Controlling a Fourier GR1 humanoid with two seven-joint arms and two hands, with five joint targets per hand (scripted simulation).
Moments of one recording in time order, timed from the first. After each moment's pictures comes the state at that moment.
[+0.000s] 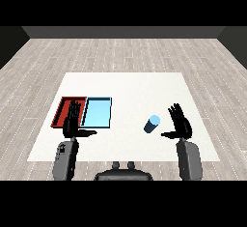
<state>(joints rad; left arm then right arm) -0.04 0.05 0.08 -1.63 0.11 -0.10 -0.38 -0.03 -0.13 -0.20 -1.53 -0.33 0.34 -0.15</state>
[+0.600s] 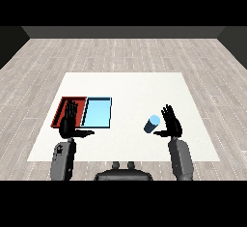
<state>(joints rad) -0.03 0.07 0.10 -1.66 0.13 -0.12 -0.36 -0.08 -0.07 -0.16 -1.38 -0.32 0.31 -0.21</state>
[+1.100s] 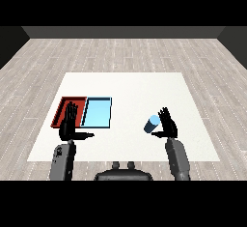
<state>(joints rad) 0.01 0.07 0.09 -1.66 0.12 -0.13 -0.39 -0.10 -0.06 -0.15 -1.23 -0.30 0.32 -0.30</state>
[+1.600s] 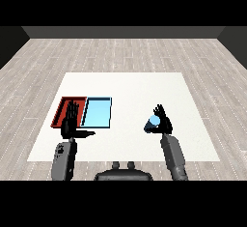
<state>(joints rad) -0.02 0.06 0.09 -1.64 0.13 -0.12 -0.38 -0.19 -0.03 -0.12 -1.16 -0.30 0.27 -0.29</state>
